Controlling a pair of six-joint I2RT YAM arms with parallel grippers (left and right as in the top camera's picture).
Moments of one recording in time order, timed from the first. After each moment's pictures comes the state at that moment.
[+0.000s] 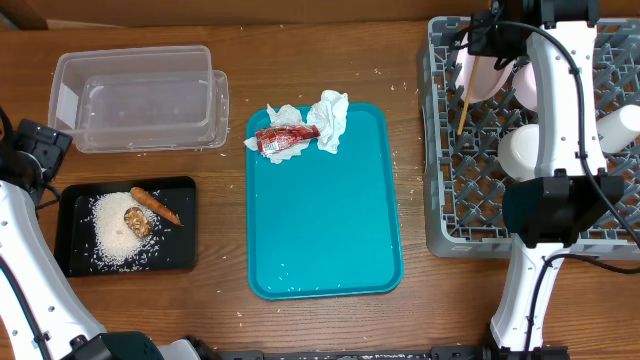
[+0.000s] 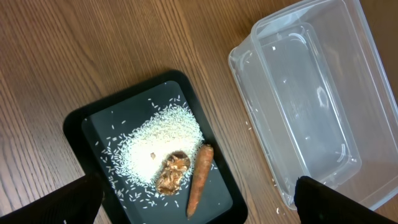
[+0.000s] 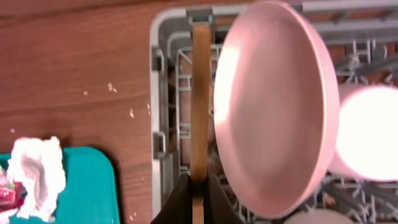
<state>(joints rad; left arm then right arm) 0.60 1.50 1.60 -1.15 -0.08 -0.65 0.01 2.30 2.58 -1.36 -0.03 0.09</state>
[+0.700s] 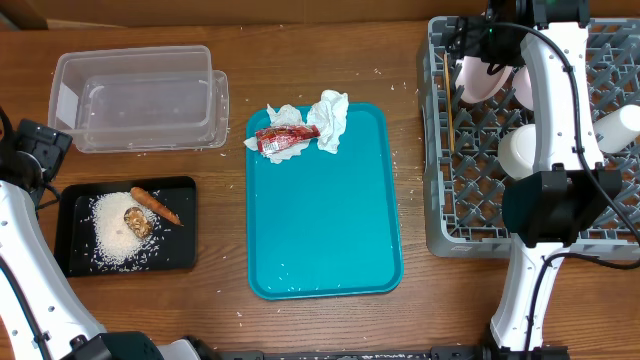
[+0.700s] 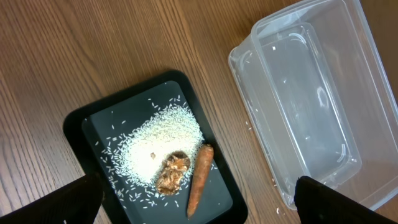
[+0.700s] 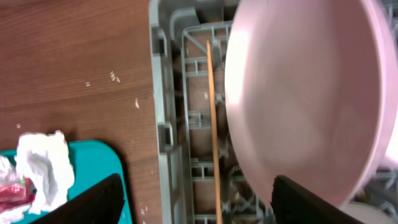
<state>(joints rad) 0.60 1.50 1.60 -1.15 -0.08 -0.65 0.01 2.30 2.51 -1.36 -0.07 0.15</state>
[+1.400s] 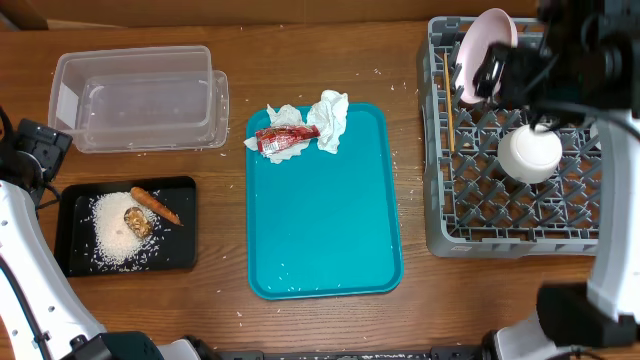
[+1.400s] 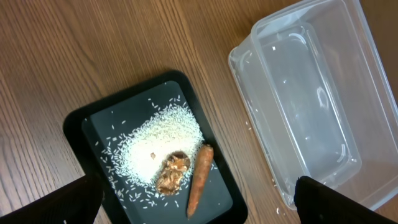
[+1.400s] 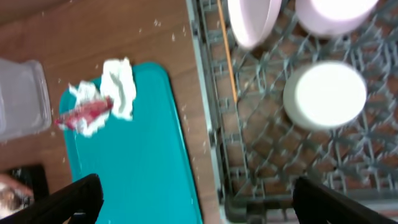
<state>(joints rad) 0.60 1.50 1.60 -1.15 -0.08 -0.65 0.05 1.70 2.24 -1.64 -0.09 0.31</state>
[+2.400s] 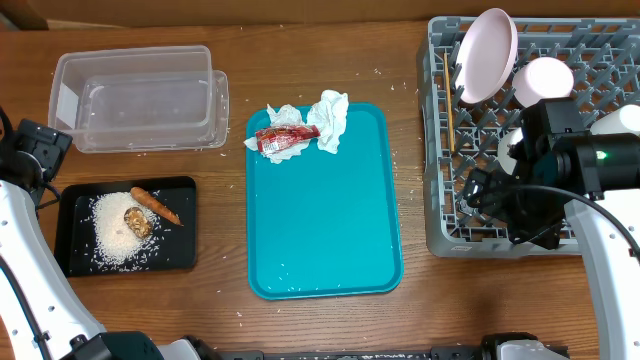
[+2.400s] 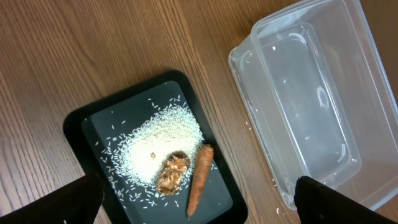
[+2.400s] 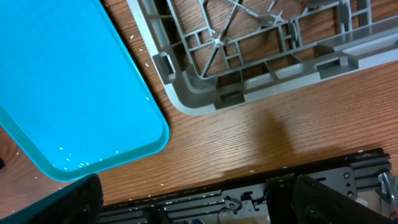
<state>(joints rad) 0.60 1.50 1.60 -1.15 -0.08 -0.65 0.06 1.35 1.44 -1.61 -0.13 0.44</state>
